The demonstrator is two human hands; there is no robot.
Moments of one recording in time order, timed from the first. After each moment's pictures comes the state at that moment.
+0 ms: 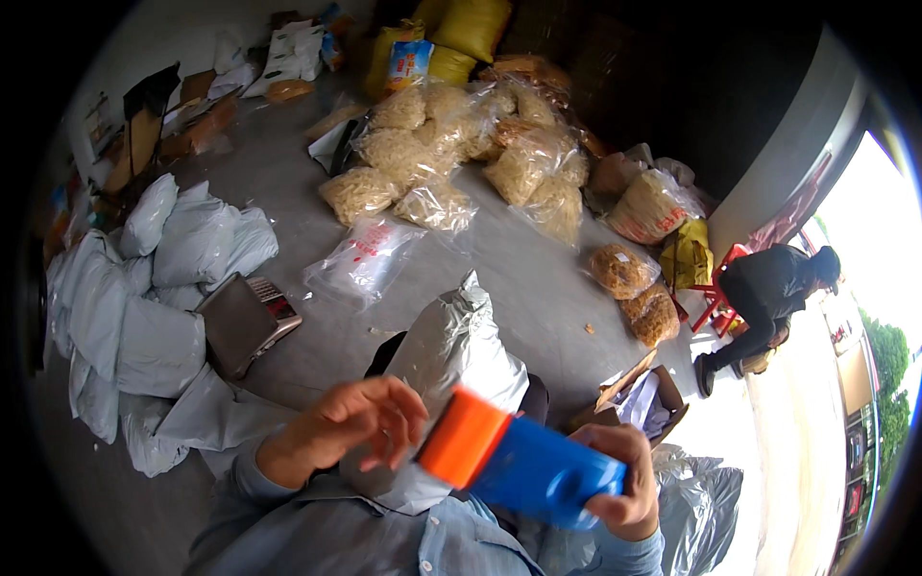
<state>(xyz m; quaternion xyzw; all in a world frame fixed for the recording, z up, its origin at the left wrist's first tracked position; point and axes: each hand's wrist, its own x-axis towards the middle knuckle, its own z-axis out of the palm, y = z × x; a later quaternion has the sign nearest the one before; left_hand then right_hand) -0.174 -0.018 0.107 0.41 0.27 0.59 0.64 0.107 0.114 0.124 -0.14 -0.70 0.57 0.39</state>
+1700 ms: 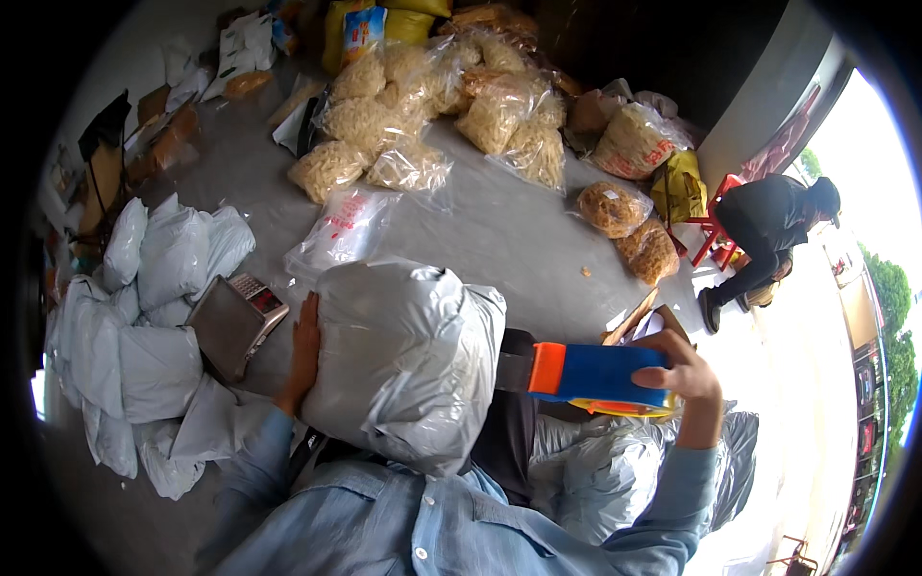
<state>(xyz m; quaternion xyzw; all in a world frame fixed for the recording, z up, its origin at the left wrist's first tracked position) -0.282 0.028 -0.096 0.49 0.78 0.39 0.08 0.188 0.249 0.110 -0.31 -0.83 0.43 0.19</state>
